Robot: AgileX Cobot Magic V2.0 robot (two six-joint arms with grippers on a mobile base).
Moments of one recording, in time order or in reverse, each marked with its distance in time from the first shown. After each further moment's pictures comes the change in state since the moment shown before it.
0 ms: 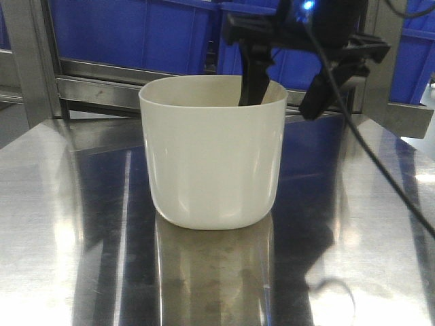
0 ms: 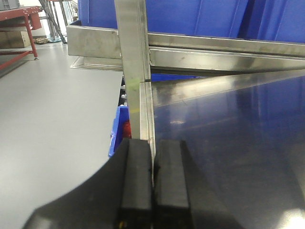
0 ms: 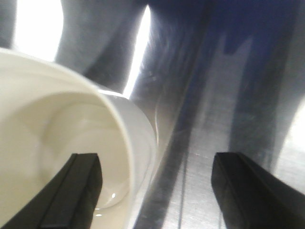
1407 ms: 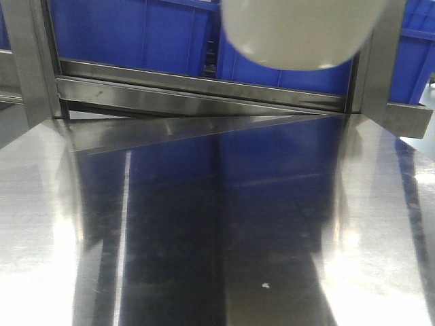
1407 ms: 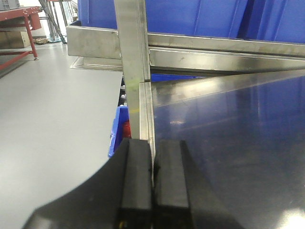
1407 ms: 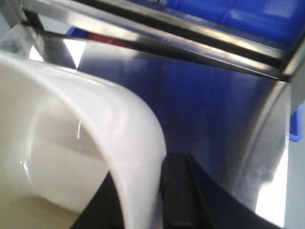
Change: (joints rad) left arm 0.000 0.000 0.000 0.000 0.000 0.000; right arm -0.072 -0.578 0.332 -0.206 -0.322 0.000
